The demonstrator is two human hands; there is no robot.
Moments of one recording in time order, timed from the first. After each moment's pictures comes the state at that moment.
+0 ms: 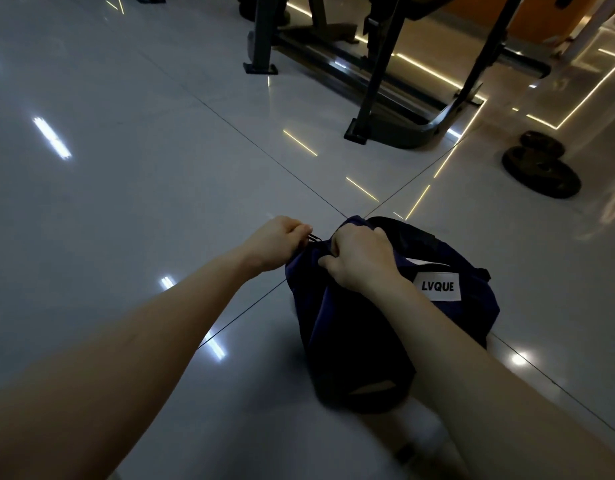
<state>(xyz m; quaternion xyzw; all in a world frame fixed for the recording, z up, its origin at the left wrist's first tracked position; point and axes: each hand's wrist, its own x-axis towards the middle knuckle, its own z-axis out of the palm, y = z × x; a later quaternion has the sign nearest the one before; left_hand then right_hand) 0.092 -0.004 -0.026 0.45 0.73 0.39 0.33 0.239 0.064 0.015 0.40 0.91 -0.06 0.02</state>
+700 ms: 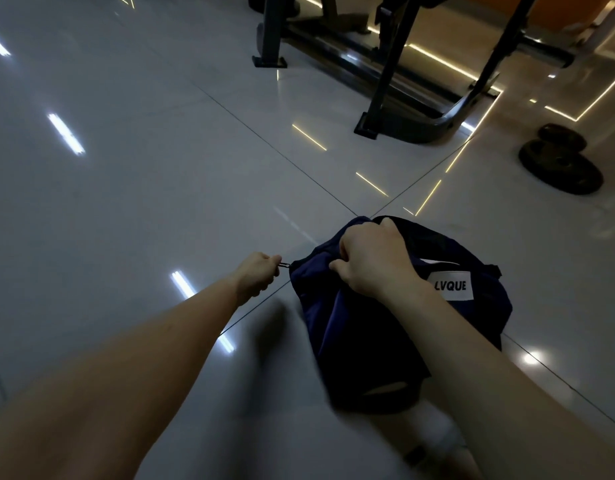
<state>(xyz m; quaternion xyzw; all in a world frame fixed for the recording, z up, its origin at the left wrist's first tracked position) 0.071 -0.025 -0.104 0.20 0.78 0.37 0.46 0.242 0.067 0.021 0.32 0.94 0.04 0.05</state>
